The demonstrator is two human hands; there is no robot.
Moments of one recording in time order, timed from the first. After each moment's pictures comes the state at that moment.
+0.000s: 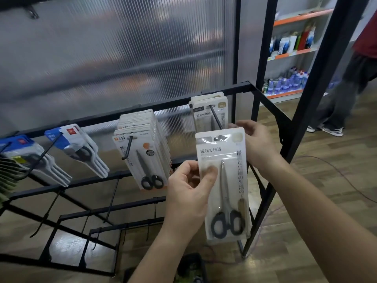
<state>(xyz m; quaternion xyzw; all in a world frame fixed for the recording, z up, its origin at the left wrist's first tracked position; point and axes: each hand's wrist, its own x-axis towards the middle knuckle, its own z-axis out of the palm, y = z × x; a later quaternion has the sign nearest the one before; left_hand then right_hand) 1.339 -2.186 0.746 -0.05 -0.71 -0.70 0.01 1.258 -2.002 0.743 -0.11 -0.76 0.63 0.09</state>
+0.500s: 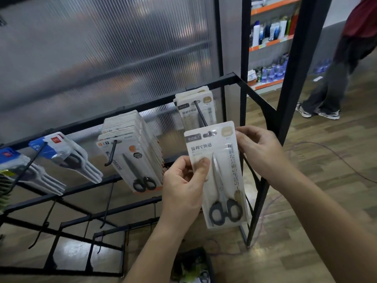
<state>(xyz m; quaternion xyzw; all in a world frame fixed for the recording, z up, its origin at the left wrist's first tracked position) 1.324 -2.170 0.737 -0.05 -0.73 -0.68 -0.01 1.293 -1.979 0.726 -0.09 -0.76 0.63 0.11</state>
